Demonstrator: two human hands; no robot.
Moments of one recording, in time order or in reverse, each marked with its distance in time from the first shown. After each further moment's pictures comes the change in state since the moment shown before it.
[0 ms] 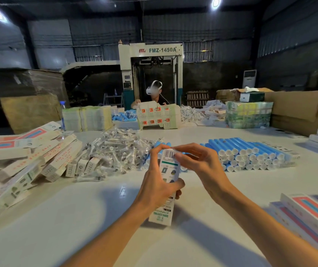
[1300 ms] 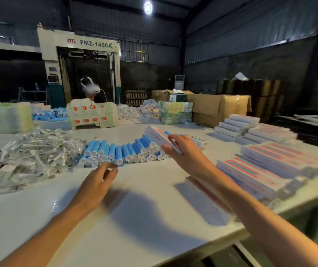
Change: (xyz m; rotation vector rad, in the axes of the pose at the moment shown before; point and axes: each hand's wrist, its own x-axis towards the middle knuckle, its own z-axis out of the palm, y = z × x) left_hand 0.001 -0.042 0.002 0.406 -0.093 -0.069; right_hand -0.065 -0.076 -0.105 -1.098 0.143 0.067
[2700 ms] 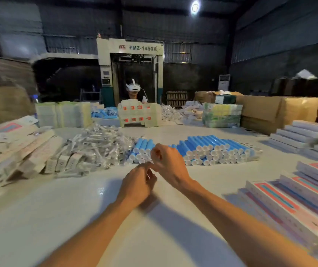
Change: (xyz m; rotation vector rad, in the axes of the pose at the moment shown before) left_hand -0.004 0.007 -0.011 0.333 0.093 -0.007; right_hand 0.049 -0.093 0.146 0.128 0.001 -0.122
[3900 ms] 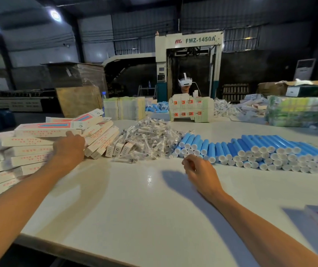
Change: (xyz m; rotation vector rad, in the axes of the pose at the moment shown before) left_hand -0.023 -0.136 -0.252 1.128 0.028 -0.693; right_hand -0.012 0.021 0.065 0.198 -0.132 -0.083
